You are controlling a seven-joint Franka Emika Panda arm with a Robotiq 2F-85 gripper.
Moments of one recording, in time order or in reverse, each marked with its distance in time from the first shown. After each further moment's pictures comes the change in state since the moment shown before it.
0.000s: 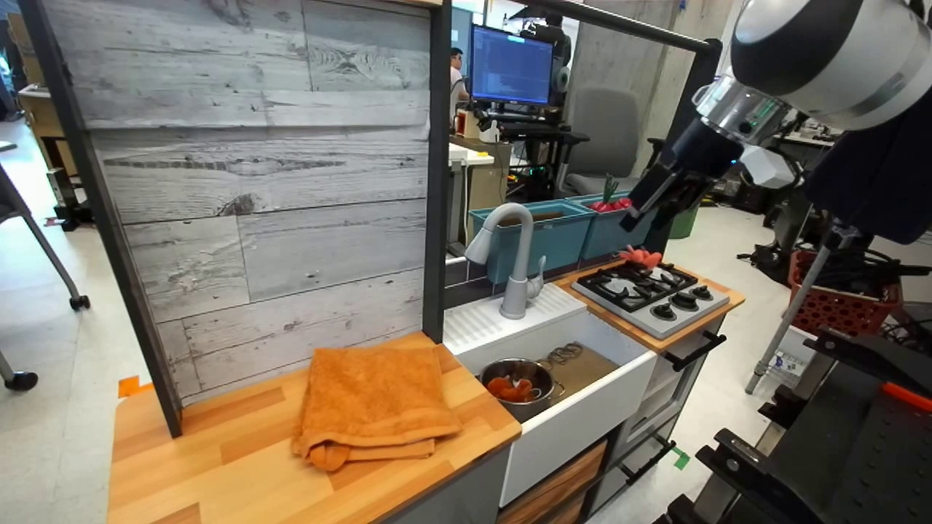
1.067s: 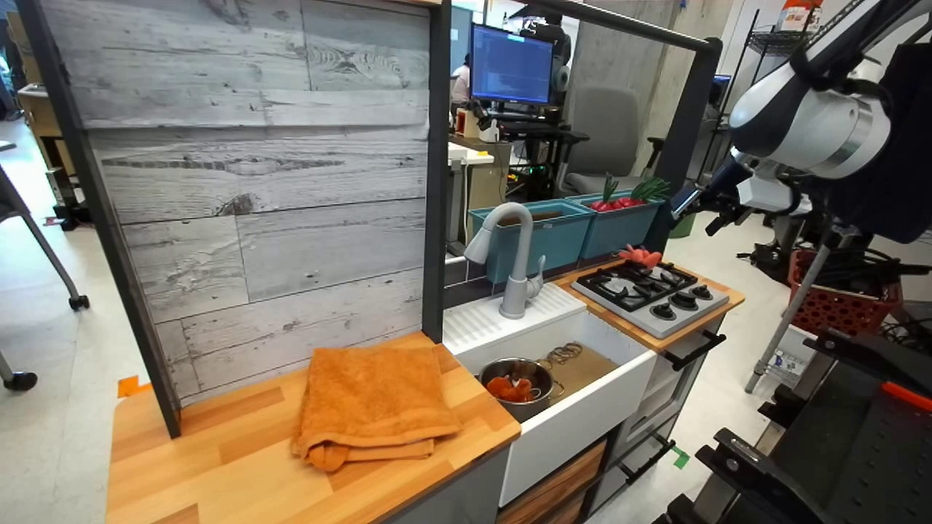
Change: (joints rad) arm -0.022 0.314 -0.232 0.456 0.011 -0.001 0.218
